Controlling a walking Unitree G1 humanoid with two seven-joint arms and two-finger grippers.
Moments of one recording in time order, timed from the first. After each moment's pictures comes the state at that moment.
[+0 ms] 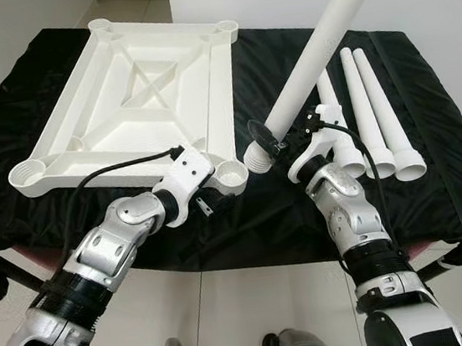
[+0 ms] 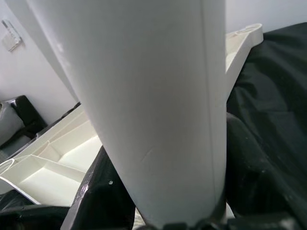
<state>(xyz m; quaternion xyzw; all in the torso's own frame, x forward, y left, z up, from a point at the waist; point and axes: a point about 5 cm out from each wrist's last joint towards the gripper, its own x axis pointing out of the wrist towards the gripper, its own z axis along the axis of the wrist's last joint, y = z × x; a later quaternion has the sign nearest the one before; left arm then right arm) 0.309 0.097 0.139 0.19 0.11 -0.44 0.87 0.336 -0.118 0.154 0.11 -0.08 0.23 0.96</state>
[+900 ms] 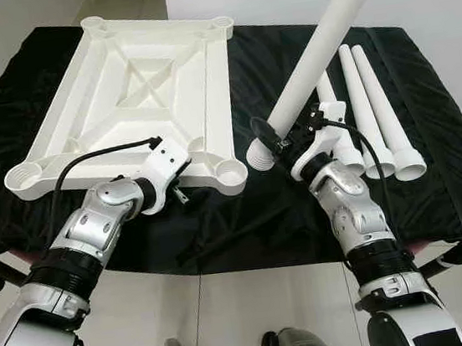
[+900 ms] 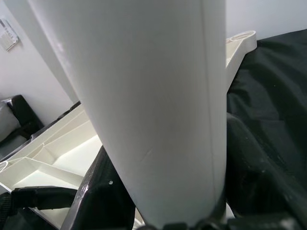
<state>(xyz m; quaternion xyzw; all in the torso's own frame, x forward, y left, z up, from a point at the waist) 0.333 0.126 0.134 0.23 0.15 -0.41 0.87 0.335 -0.120 0.161 0.09 -0.09 0.24 0.96</state>
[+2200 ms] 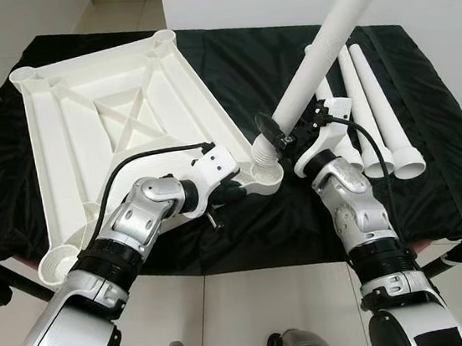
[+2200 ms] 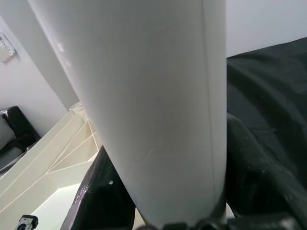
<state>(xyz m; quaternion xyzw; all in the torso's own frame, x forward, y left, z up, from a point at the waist) 0.327 0.067 0.133 0.20 0.13 -0.53 0.81 0.336 -0.124 0.165 0.09 -0.10 0.22 0.97</state>
